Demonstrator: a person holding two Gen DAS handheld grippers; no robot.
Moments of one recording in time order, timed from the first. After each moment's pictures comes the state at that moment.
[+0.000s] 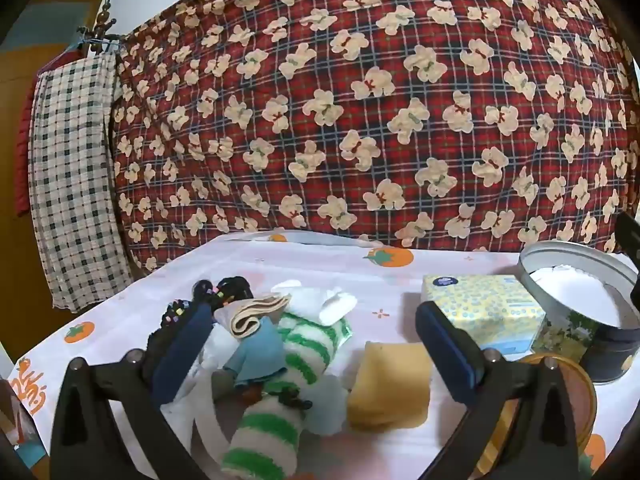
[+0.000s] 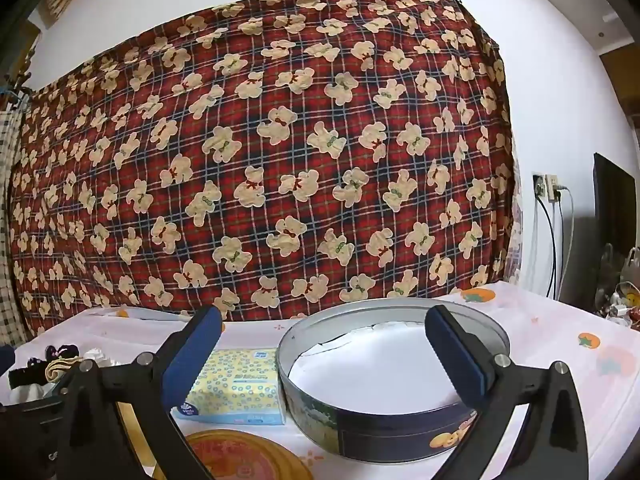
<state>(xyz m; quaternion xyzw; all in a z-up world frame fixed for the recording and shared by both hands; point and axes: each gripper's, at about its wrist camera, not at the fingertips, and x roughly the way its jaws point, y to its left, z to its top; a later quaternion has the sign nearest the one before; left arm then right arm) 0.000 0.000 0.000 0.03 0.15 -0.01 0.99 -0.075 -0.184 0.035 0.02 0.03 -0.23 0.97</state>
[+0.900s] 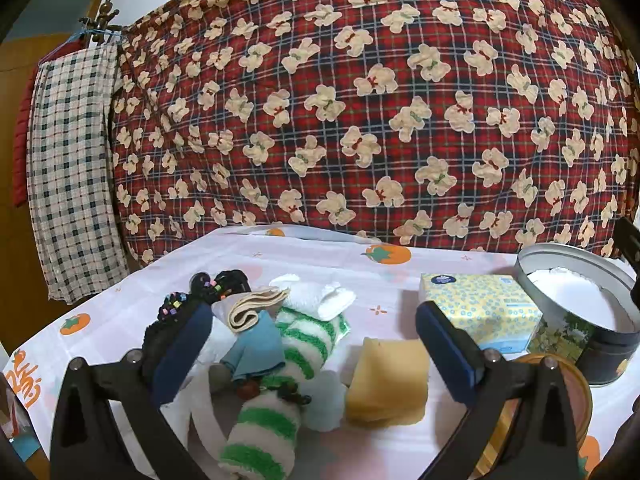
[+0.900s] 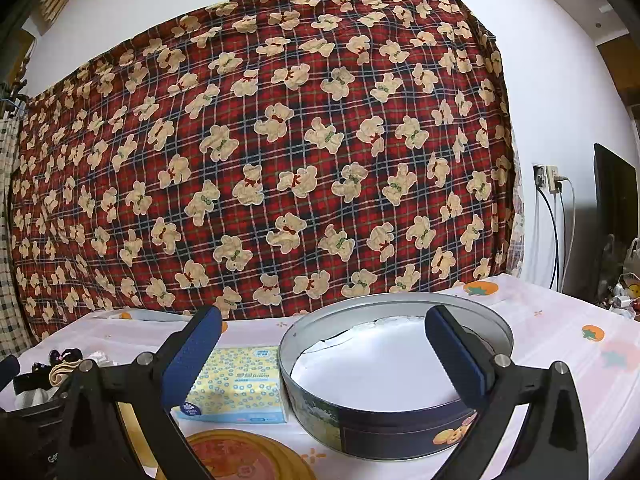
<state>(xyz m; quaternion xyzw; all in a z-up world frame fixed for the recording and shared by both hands) 0.000 0.004 -0.002 0.01 0.16 -0.01 0.99 -0.073 -0.187 0.034 0.03 0.04 -0.23 0.97</state>
